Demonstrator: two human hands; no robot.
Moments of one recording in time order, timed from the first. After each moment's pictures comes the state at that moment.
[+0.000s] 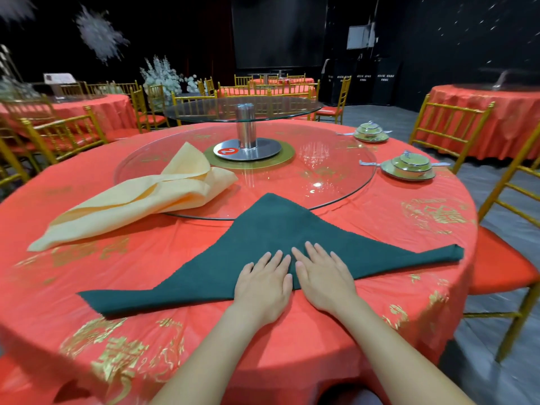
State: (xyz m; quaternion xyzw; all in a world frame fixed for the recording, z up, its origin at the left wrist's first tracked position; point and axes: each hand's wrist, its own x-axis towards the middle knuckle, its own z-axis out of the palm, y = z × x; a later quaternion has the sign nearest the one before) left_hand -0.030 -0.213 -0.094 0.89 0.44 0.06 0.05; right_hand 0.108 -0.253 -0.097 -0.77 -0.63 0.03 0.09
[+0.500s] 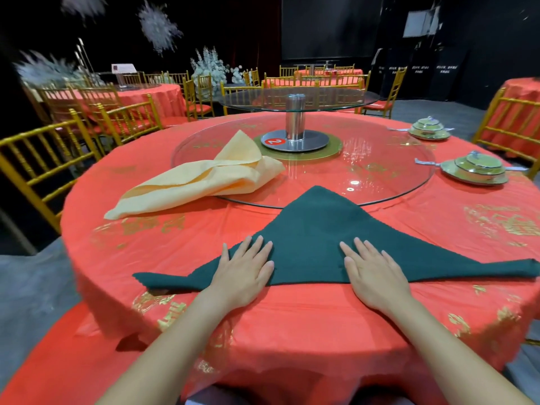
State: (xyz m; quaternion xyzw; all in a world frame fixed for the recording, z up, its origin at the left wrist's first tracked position) left_hand -0.142 -0.180 -0.093 0.87 0.49 0.04 0.05; right_hand 0.109 -0.251 -0.096 -0.78 -0.63 0.02 0.07
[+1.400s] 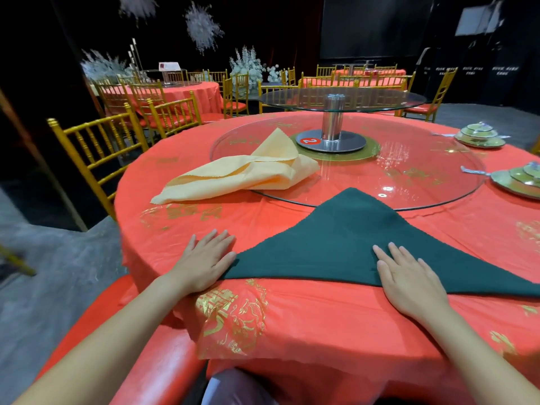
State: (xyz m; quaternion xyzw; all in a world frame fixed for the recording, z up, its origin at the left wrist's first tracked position) left_hand -0.269 -0.160 -0.095 0.83 0.55 0.06 0.06; right_hand 0.109 -0.252 -0.096 -0.77 -0.63 0.02 0.07
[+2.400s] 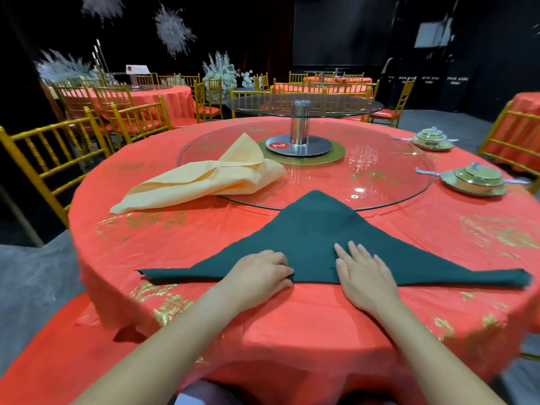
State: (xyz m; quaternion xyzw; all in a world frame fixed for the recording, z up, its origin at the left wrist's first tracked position) left_hand -0.117 -0.206 -0.070 0.94 0.32 0.10 -0.02; right_hand 0.109 -0.251 -0.097 -0.76 -0.64 0.02 0.10
